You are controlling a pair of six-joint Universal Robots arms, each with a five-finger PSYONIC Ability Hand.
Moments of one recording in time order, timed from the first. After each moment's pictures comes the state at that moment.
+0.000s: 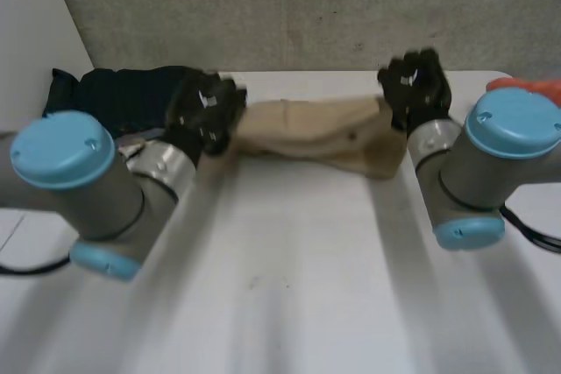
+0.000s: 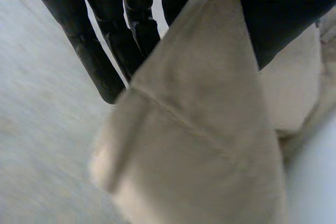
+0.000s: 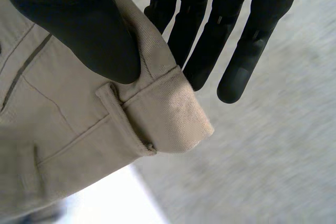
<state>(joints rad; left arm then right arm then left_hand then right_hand) 4.24 -2.04 -1.50 3.66 -1.40 3.59 2.02 -0.98 1.32 -0.48 1.62 2.48 1.17 1.18 1.17 1.18 0.96 1.11 1.18 1.19 1.20 1.01</state>
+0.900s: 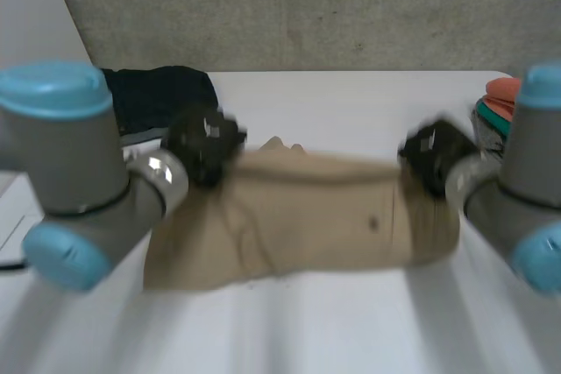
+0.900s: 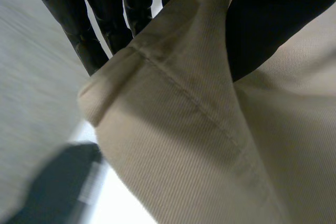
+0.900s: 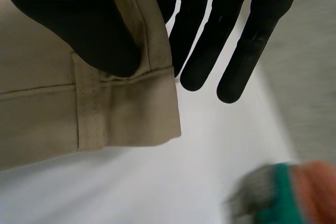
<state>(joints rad) 4.20 -1.99 -1.36 3.08 -1.46 3.80 1.95 -1.17 1.42 0.13 1.56 2.29 1.16 1.15 1.14 1.14 0.97 1.11 1.18 1.19 1.20 1.01</state>
